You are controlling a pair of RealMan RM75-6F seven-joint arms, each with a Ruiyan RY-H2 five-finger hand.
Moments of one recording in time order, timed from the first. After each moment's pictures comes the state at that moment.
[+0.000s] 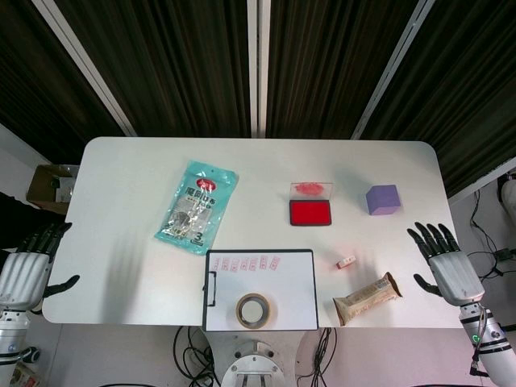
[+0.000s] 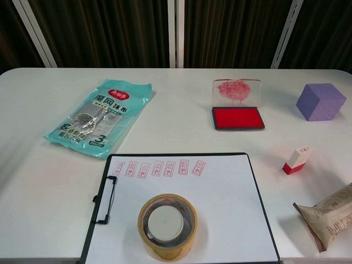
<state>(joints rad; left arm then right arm) -0.07 -1.13 -0.02 -1.59 1.56 1.52 0.04 0.19 -1.20 -0.03 -1.37 -1.64 1.39 0.02</state>
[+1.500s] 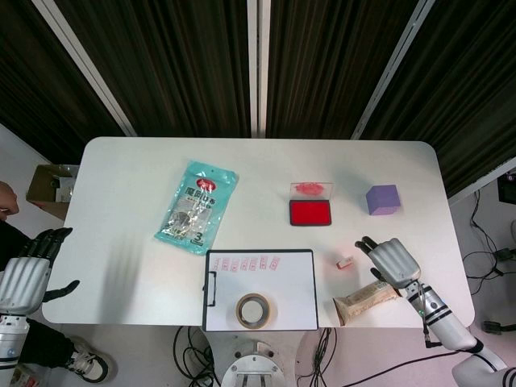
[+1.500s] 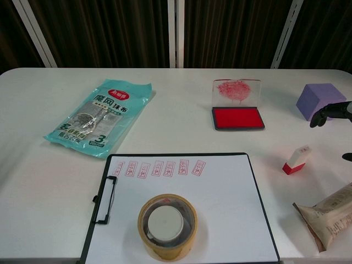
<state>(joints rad) -0.06 -1.14 0.00 -1.57 1.57 1.52 0.02 0.39 -1.37 -0.02 -1.31 -1.69 1.14 -0.17</state>
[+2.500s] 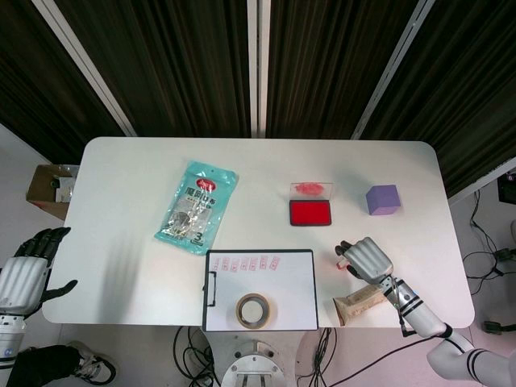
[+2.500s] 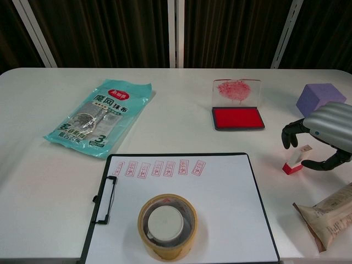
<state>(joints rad) -0.06 -1.12 0.00 -1.58 1.57 1.52 0.01 0.46 -1.55 -0.06 -1.10 -1.71 1.15 -0.07</state>
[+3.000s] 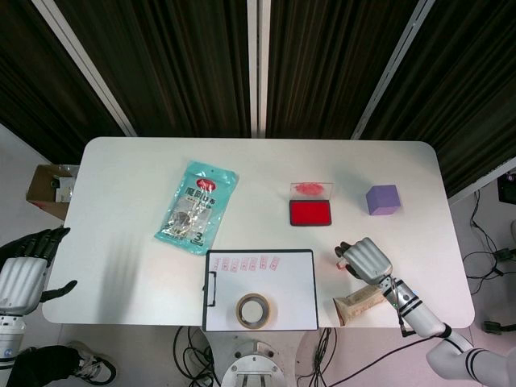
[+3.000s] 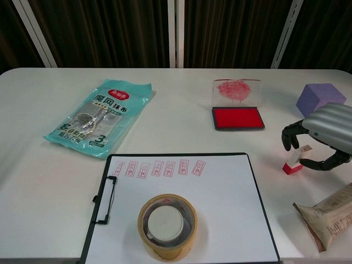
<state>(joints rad) -0.06 -1.12 0.00 -1.57 1.56 1.52 0.01 0.47 -1.56 -0.07 -1.09 -1.71 1.16 -0.07</state>
